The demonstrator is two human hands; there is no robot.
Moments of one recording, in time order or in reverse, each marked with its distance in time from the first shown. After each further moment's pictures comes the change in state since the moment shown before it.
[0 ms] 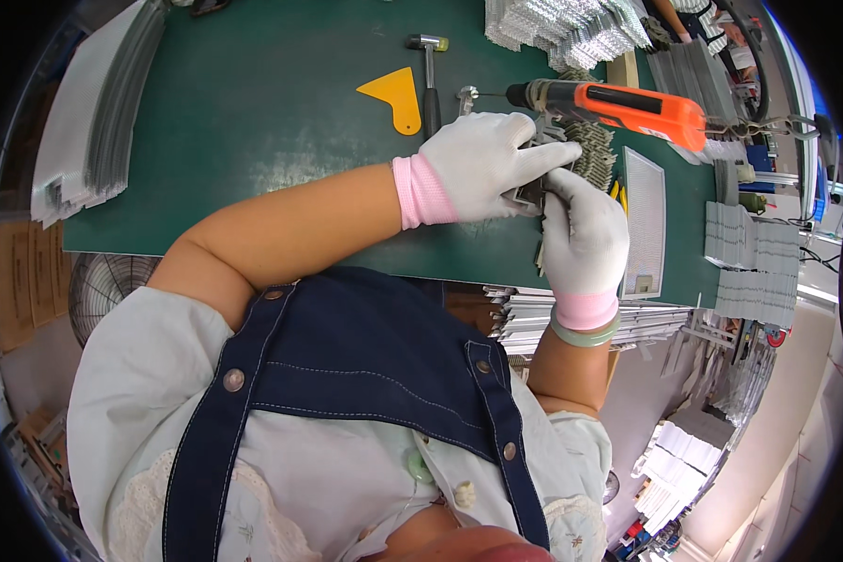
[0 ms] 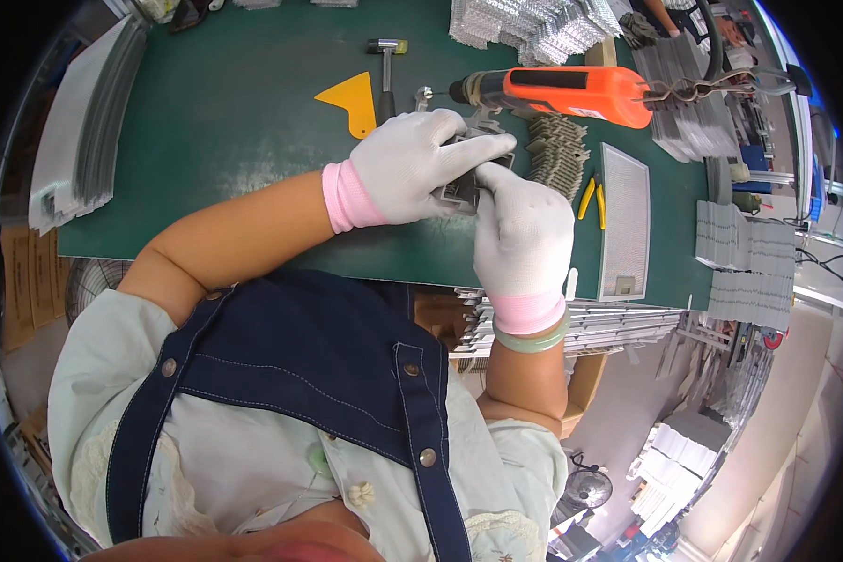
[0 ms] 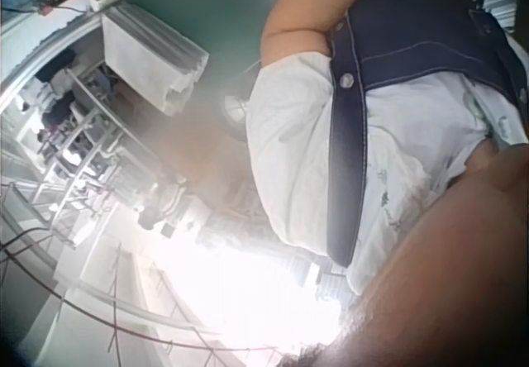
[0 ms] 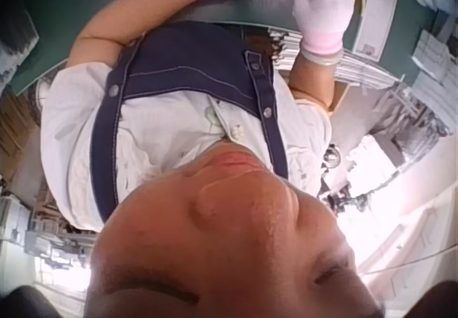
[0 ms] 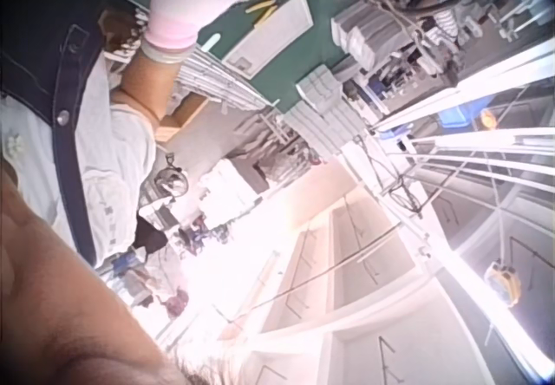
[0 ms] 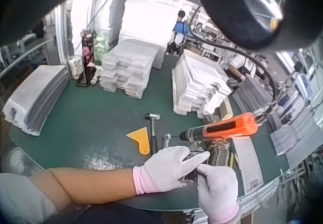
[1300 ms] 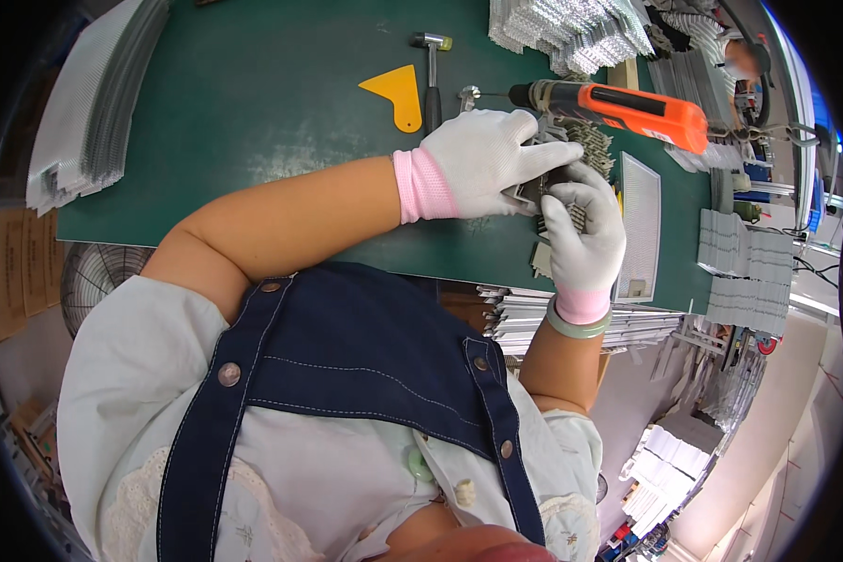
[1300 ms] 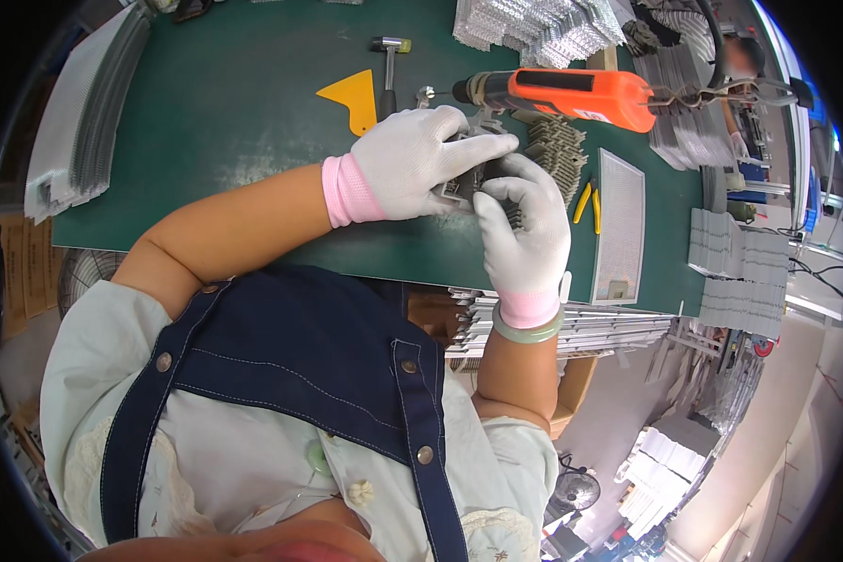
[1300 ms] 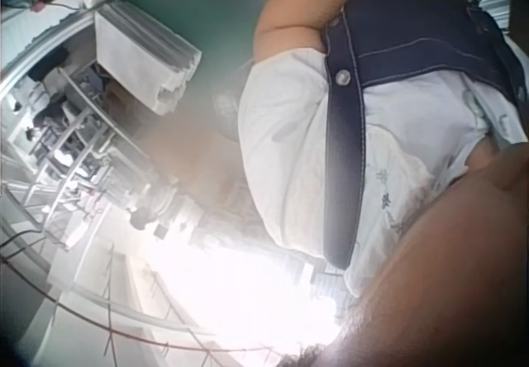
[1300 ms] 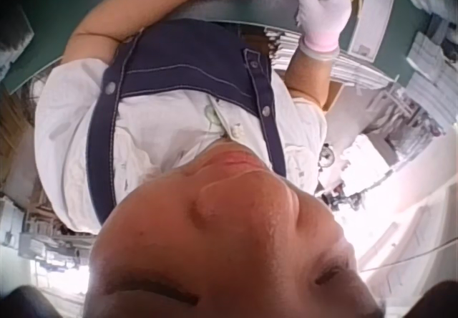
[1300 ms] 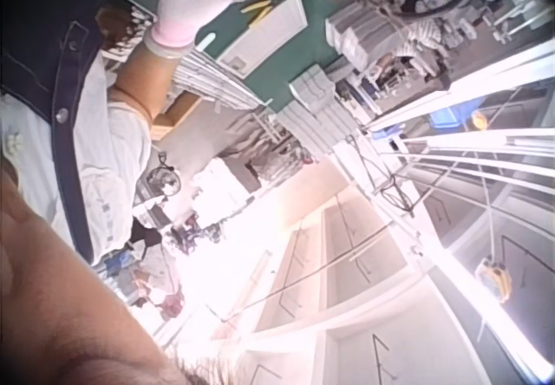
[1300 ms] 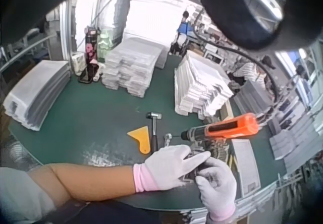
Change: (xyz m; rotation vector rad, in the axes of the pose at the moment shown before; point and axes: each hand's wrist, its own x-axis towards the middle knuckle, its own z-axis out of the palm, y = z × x) left_hand -0.001 -0.002 0.000 0.029 -0.033 -0.027; right_hand -0.016 0.016 0.007 0.338 0.063 0.213
